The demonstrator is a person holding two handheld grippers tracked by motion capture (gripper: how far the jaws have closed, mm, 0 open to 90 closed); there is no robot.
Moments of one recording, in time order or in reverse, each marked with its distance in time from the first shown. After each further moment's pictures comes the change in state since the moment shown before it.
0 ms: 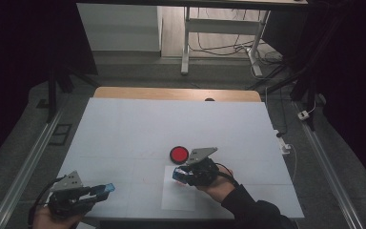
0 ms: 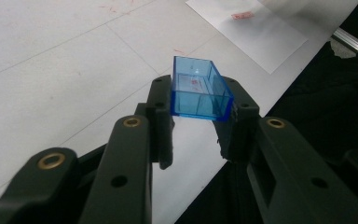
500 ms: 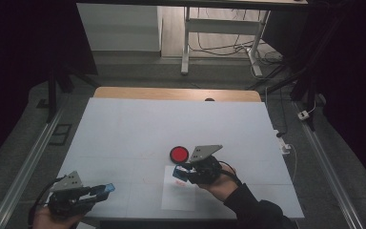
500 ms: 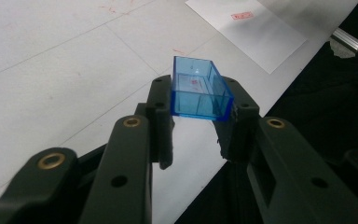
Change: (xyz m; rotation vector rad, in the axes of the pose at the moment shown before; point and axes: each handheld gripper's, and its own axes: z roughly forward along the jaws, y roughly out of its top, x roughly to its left) left arm 0.000 0.000 0.000 0.001 0.000 0.002; right arm 0.000 0.006 -0.013 -0.041 0.014 0.007
